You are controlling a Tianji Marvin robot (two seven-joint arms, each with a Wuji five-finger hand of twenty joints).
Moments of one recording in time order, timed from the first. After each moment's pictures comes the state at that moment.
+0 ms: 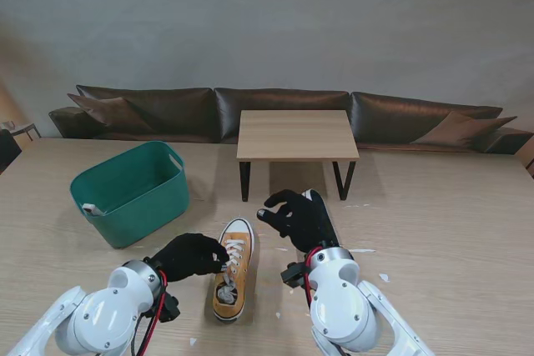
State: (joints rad) left arm 1.81 -1.06 -1.30 -1.95 0.44 0.20 -0.26; right arm -1.60 -1.25 0.99 -1.83 -0.25 0.31 -0.33; left_hand 1.00 -0.44 0.41 -0.11 0.84 0.19 0.34 0.56 0.89 0.43 0.21 0.62 0.59 0.51 0.58 0.74 0.12 0.45 0.95 0.81; right_hand 0.35 -0.59 1.05 -0.15 0.63 0.11 0.64 0.53 0.78 0.29 0.65 0.59 0.88 0.35 0.71 0.57 0.44 0.41 1.09 0.65
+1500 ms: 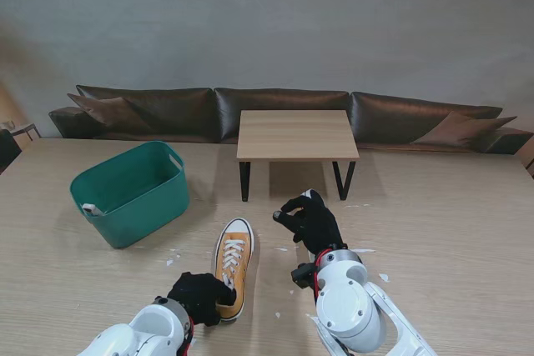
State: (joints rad) left arm 1.82 -1.01 -1.05 -1.96 0.98 0.40 -0.33; right arm -1.61 -1.26 1.02 -1.78 -0.20 0.34 -0.37; left_hand 0.98 -0.66 0.65 -0.11 0.87 -0.08 0.60 0.55 0.70 0.35 0.57 1.31 0.56 0.35 1.11 1.07 0.18 0.28 1.32 1.06; right_hand 0.35 -0.59 1.05 -0.15 0.63 0.14 0.64 0.55 0.79 0.29 0.64 0.59 0.89 0.35 0.70 0.57 0.45 0.41 1.09 0.65
